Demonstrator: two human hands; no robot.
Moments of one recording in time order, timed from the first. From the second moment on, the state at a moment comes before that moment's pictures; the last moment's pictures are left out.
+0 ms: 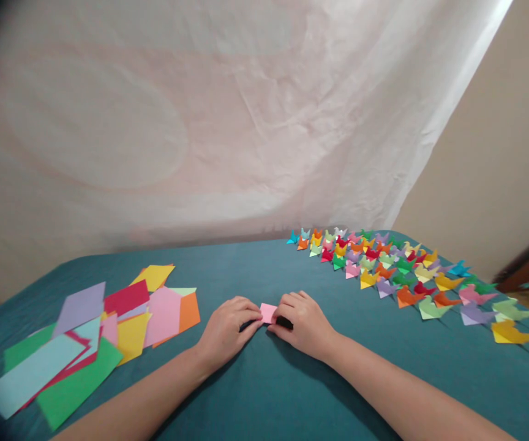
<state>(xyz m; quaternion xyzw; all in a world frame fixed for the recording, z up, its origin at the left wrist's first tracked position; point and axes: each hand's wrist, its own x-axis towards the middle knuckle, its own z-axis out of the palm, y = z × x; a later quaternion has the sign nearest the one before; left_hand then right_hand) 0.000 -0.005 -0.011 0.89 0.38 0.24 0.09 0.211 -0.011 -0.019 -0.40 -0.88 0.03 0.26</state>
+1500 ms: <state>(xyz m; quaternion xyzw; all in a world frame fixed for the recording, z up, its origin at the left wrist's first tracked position) 0.000 -0.008 -0.005 0.90 0.38 0.21 0.11 0.212 -0.004 -0.019 -0.36 -0.88 0.14 0.27</state>
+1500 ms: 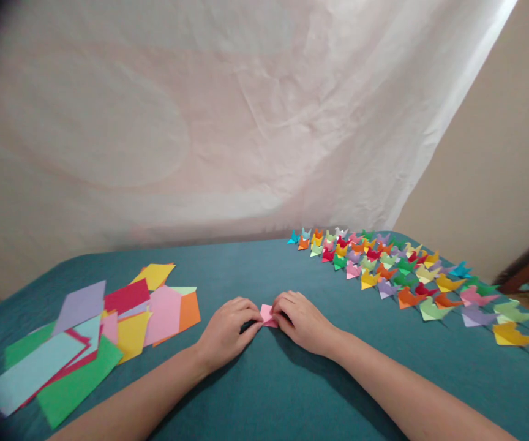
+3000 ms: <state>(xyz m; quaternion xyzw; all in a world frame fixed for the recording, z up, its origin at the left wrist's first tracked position) 0.024 -0.053 0.003 0.92 0.39 0.01 -0.09 0.211 0.000 -0.026 -0.41 -0.84 0.20 0.29</state>
